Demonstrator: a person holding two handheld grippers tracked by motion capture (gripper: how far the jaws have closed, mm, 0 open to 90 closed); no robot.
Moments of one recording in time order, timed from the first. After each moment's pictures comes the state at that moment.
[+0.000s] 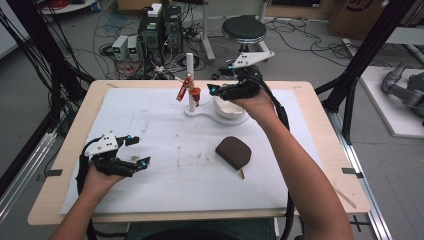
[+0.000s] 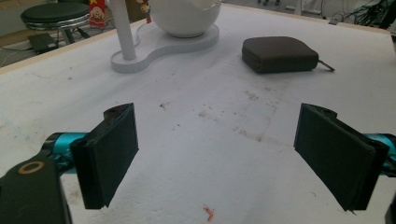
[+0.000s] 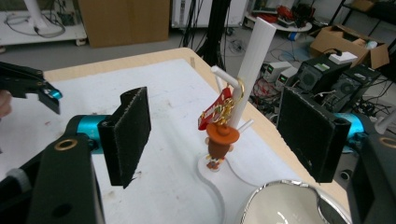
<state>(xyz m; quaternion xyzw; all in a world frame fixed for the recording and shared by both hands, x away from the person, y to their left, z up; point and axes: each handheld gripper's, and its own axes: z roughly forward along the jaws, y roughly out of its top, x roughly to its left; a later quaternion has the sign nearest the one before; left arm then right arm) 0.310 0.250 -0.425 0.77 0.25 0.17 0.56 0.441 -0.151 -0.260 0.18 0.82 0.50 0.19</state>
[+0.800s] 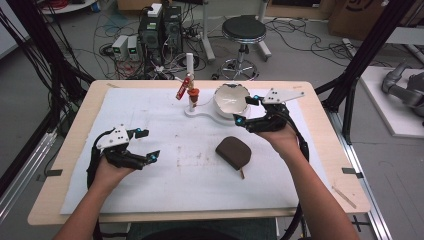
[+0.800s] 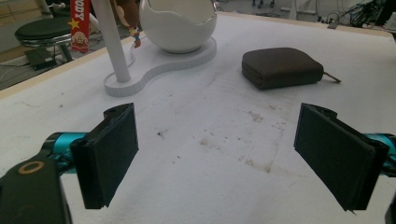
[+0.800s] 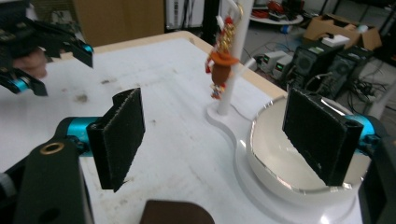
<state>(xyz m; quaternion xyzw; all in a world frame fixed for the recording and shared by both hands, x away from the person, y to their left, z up) 0.329 0.228 -0.418 0.77 0.23 0.17 0.56 0.387 -0.222 -0.321 0.23 0.80 0.52 0.19</state>
